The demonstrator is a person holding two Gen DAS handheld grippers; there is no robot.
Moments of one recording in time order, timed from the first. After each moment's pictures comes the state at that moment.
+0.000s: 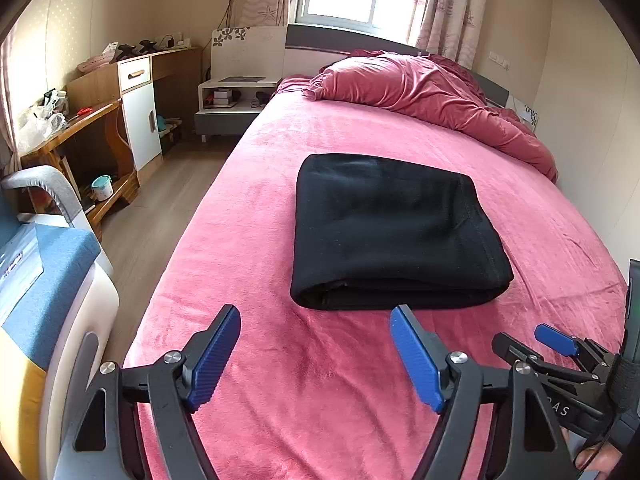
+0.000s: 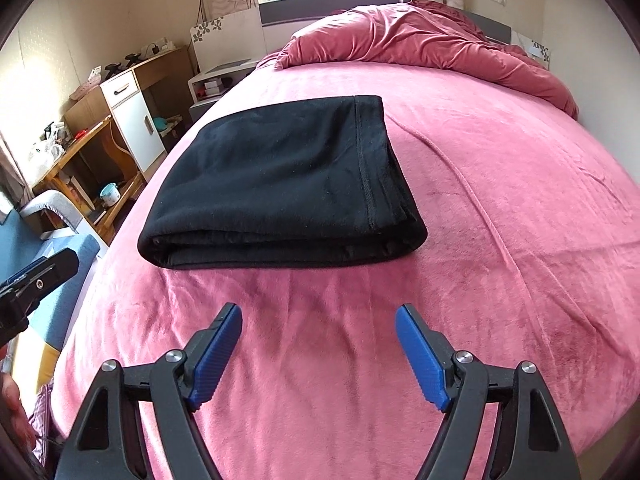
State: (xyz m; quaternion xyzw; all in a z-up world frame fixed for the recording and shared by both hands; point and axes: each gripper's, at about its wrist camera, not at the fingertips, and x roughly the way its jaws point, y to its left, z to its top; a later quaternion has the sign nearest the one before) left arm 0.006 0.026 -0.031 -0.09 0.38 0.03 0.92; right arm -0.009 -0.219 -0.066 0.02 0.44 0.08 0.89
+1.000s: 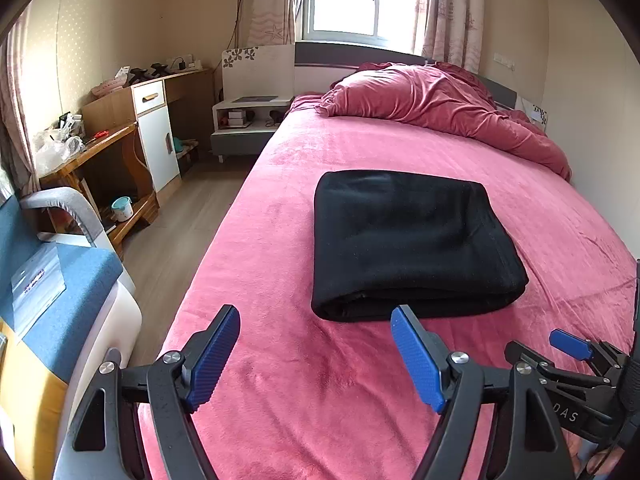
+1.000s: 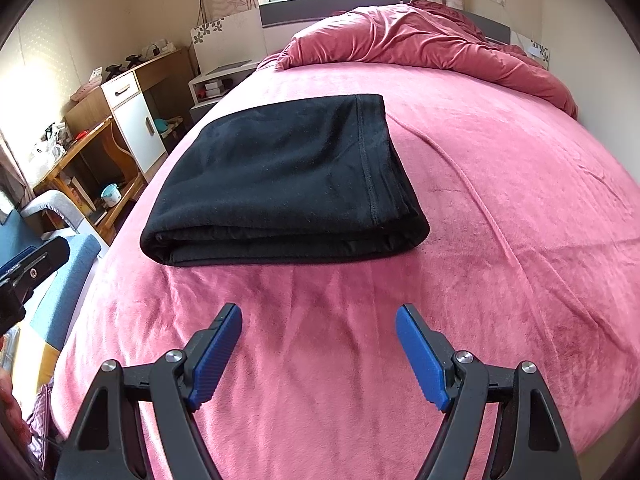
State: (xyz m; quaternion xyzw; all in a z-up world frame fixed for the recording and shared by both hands) left arm -0.004 0.021 -0.023 -0.06 0.36 0.07 0.93; right arm -0.014 -0.219 -0.068 0.02 0.44 0.08 0.89
